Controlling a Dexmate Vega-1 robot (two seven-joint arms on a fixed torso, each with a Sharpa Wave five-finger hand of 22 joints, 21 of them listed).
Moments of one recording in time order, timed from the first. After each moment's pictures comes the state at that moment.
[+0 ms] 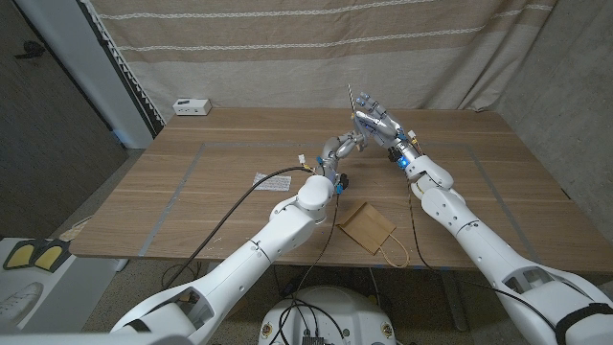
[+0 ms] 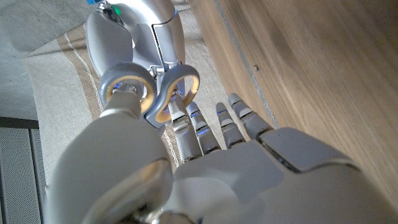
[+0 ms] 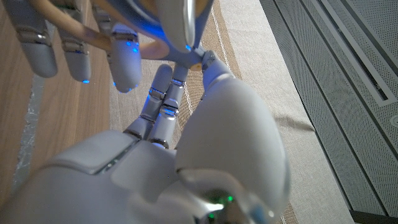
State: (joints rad) left arm 0.80 0.20 0.71 -1.59 -0.29 0.09 0.45; left_hand 0.75 -0.10 0.38 -0.16 0.22 0.97 -0.06 0.21 0.19 0.44 -0.20 0.22 0.20 0.26 -0.04 0.18 0.18 0.32 -0.04 0.20 0.18; right arm -0.75 -0.36 -0.36 -1.28 0.92 0.27 0.41; right_hand 1.51 0.12 0.19 -0.13 0.18 0.39 -0.14 0.32 0.42 0.64 -0.20 0.30 0.41 0.77 -0.03 0.50 0.67 0.27 -0.04 1.41 0.18
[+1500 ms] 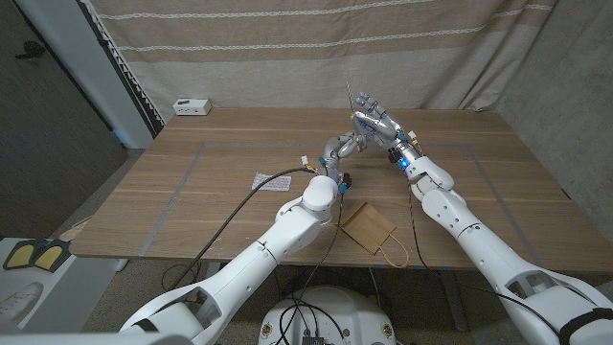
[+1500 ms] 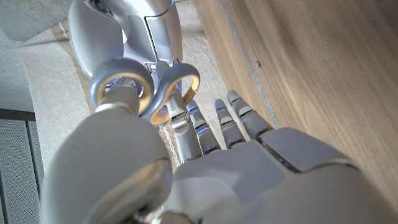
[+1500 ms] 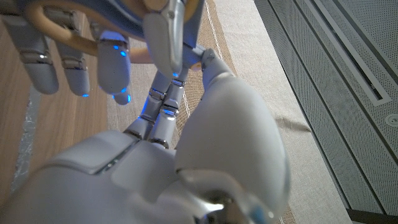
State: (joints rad) left arm 0.80 0.16 0.71 -1.56 -0.27 0.06 0.50; left_hand 0.82 -0.09 0.45 -0.16 0.20 1.20 -0.03 0.33 0.26 0.51 -0.21 0.23 0.20 0.33 -0.04 0.19 0.18 0.36 -0.04 0.20 0.18; right arm -0.77 -0.37 -0.36 -1.32 0.94 0.26 0.42; right_hand 1.51 0.12 0.19 -0.13 0.18 0.39 -0.14 0.32 0.42 0.65 -0.19 0.29 0.40 0.77 -0.03 0.51 0.67 0.26 -0.04 1.41 0.18
